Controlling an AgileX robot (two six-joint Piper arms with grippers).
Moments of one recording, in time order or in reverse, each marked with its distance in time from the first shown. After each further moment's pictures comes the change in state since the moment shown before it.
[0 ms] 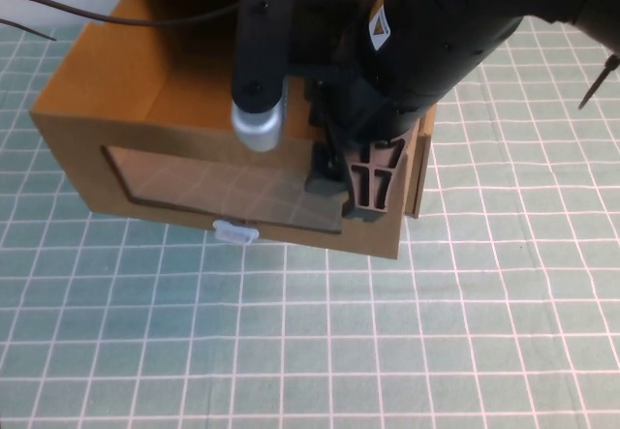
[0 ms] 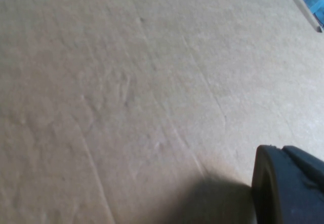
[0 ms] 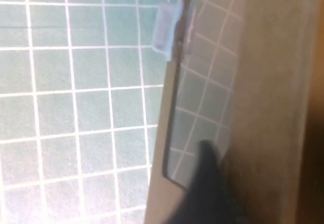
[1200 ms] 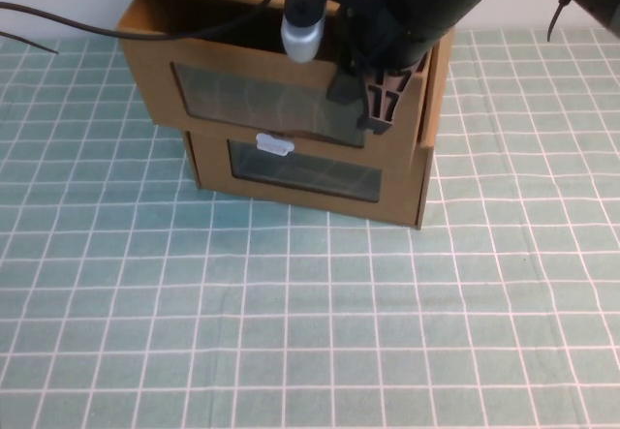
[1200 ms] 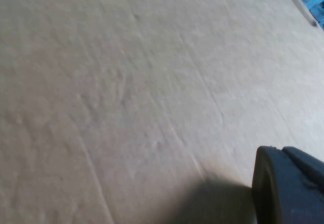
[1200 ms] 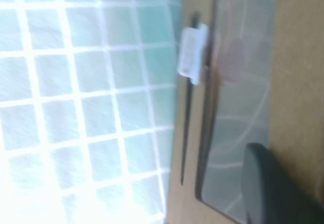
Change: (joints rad) right arm -0.231 0.231 -0.252 0.155 -0.034 -0.189; left arm 0.002 0.000 0.011 -0.013 0.006 0.019
